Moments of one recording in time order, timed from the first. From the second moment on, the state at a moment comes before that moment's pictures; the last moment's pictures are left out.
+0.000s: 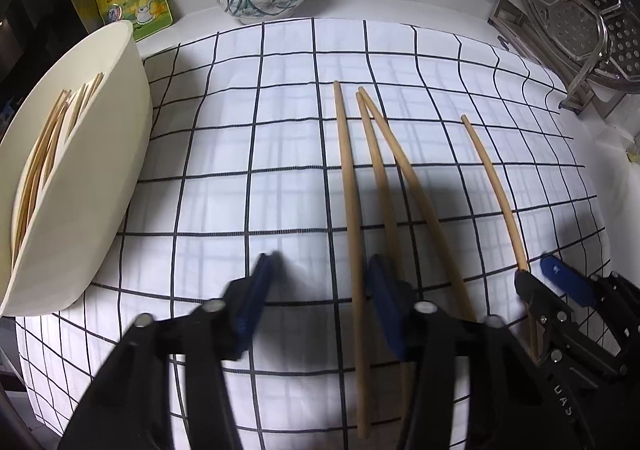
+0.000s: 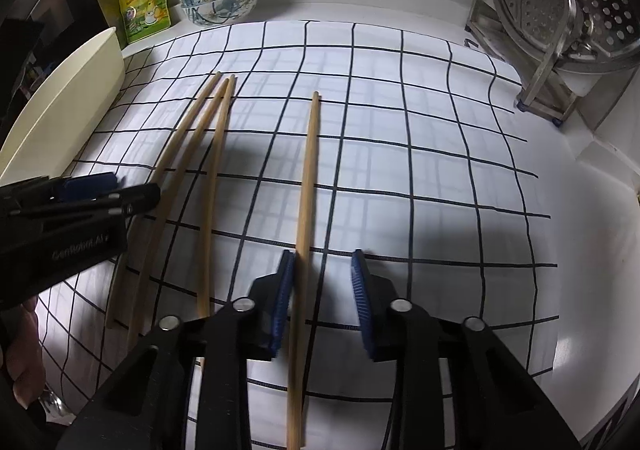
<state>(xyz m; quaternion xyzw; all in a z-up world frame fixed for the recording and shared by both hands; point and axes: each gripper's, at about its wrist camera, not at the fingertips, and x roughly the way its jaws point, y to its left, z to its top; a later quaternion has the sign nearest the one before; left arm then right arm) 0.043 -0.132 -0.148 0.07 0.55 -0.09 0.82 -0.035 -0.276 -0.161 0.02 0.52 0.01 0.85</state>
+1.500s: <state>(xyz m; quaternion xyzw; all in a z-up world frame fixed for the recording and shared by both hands) 0.046 0.032 0.000 0.00 0.46 -0.05 0.89 0.041 -0.132 -0.031 0.06 0.43 0.16 0.88</state>
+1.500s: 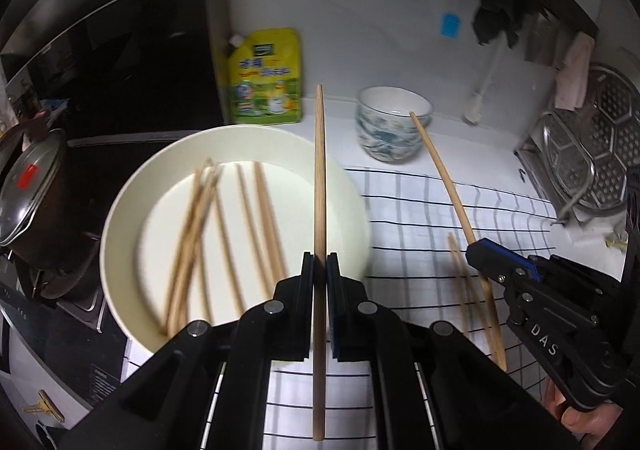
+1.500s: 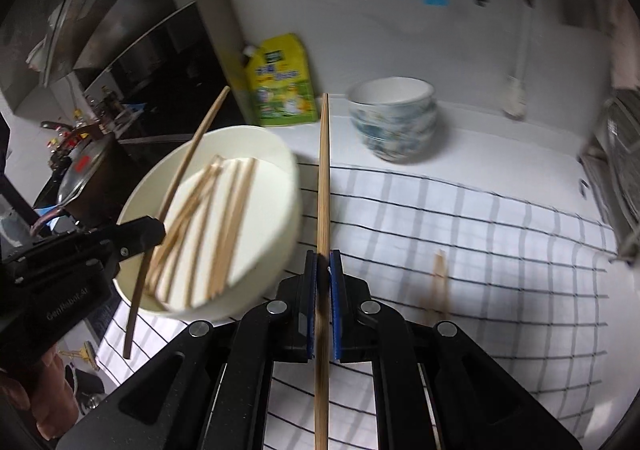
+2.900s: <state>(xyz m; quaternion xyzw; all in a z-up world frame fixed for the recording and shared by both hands) 0.117 0.155 -0.082 -0.01 0.53 -0.03 0.85 0.131 0.016 -0.087 0.07 0.51 0.18 0.83</state>
